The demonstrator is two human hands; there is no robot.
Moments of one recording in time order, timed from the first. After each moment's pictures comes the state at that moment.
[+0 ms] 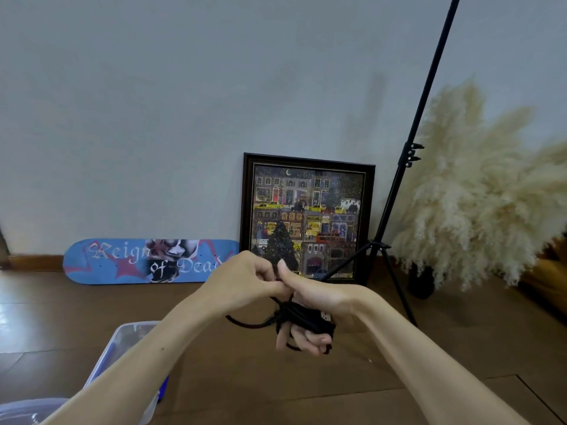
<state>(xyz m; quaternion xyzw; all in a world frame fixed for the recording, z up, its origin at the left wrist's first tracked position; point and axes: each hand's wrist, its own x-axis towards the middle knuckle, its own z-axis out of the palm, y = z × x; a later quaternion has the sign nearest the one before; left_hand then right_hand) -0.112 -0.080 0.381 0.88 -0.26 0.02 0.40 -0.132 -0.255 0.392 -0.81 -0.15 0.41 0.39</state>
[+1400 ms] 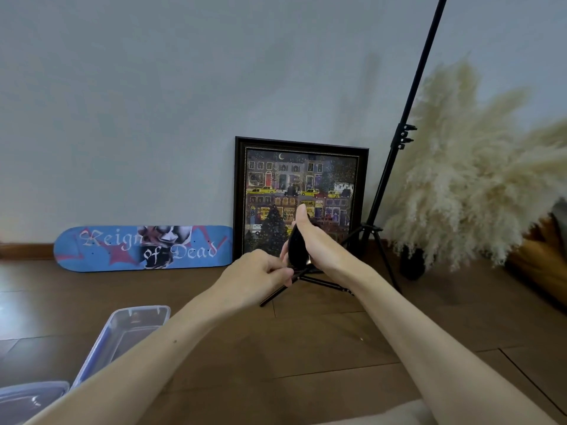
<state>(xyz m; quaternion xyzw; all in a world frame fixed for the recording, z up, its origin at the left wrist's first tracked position) -0.128 -0.106 0.368 0.88 -0.27 -0.03 0.39 -0.125 -0.251 0.399 -0.86 -0.06 0.03 0.50</state>
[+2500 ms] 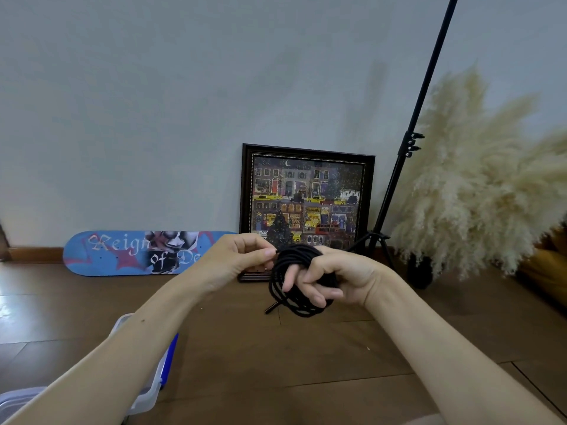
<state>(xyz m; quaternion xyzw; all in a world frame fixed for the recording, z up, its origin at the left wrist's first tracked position) -0.112 -0.068 0.387 0.72 -0.27 -0.07 0.63 -0.141 -0.274 0.404 -0.64 -0.24 0.32 0.66</state>
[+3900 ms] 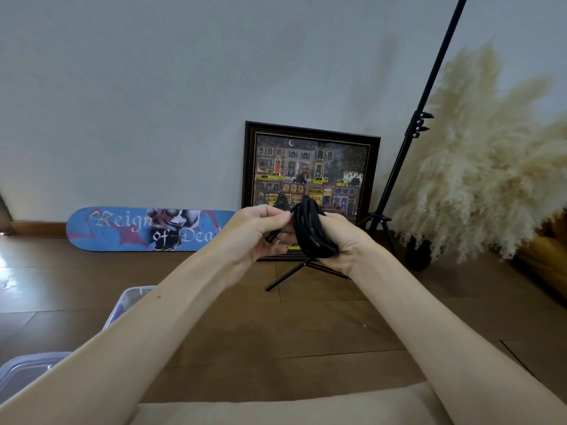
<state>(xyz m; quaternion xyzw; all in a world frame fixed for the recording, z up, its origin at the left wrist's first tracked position) -0.137 -0.091 0.398 0.61 -0.15 -0.13 0.77 -0.131 -0.248 0.398 -0.66 0.08 0.06 0.75</state>
